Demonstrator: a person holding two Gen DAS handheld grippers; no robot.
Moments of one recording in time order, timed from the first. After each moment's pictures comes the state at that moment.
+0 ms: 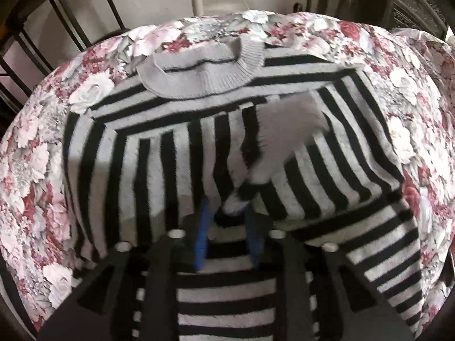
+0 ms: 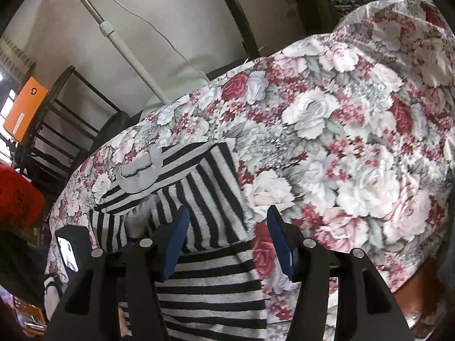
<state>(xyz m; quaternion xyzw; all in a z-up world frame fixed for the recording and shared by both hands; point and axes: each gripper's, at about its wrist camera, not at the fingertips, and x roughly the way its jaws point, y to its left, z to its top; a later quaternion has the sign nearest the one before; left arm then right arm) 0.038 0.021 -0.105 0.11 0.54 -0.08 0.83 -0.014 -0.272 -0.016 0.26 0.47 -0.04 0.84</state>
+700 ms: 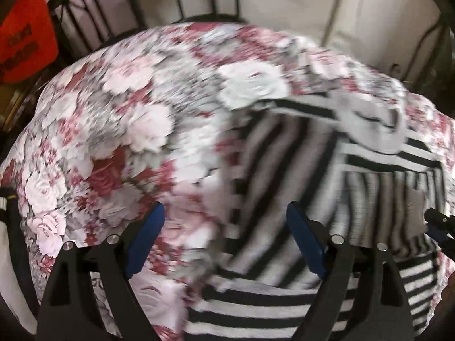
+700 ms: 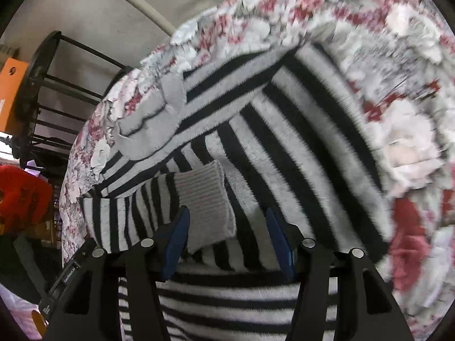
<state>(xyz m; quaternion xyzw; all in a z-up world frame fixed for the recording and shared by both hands) 0.068 0.211 -0.077 0.01 0.54 0.09 0.84 0.077 -0.170 -0.132 0.32 0.56 0.02 0.76</state>
